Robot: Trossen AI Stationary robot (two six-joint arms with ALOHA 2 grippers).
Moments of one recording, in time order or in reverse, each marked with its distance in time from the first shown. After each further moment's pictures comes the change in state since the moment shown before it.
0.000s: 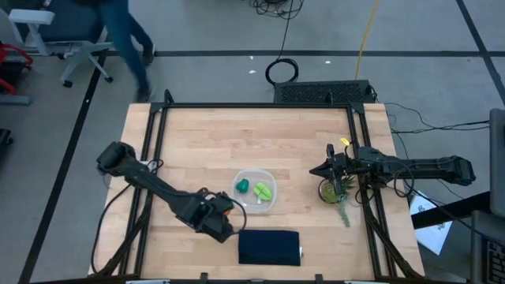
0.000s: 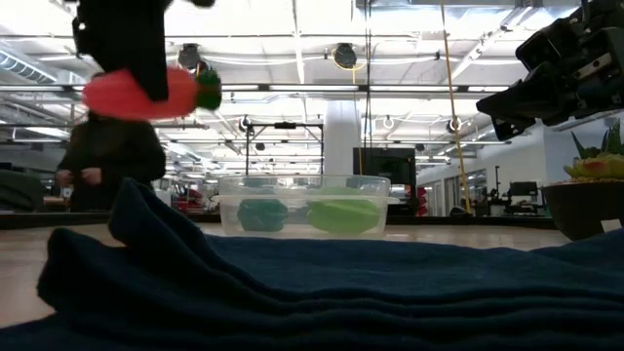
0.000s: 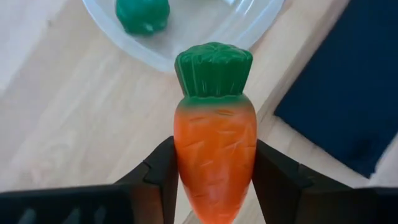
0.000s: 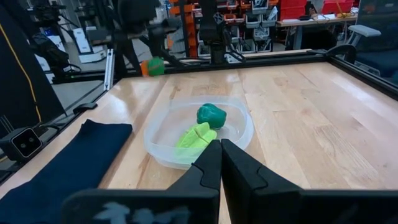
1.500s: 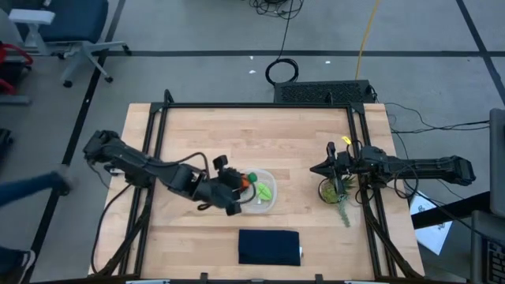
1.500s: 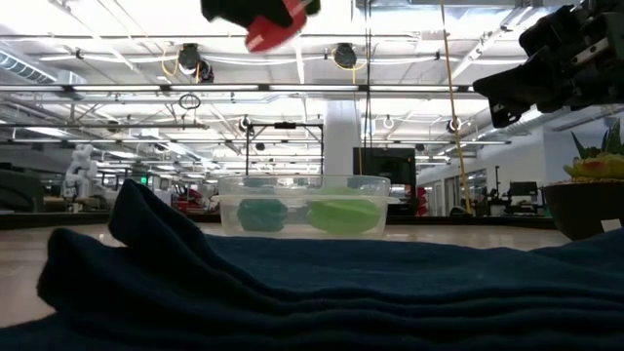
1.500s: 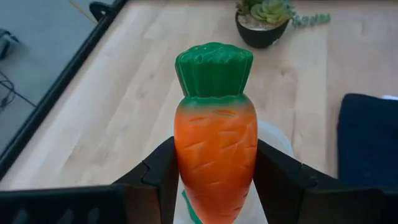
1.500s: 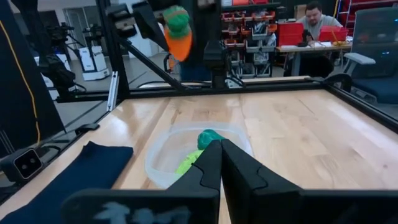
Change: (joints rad) left arm 0.173 -0.202 -0.075 0.412 -0.273 0.770; right arm 0.000 0.000 0.000 0.098 0.000 -0.008
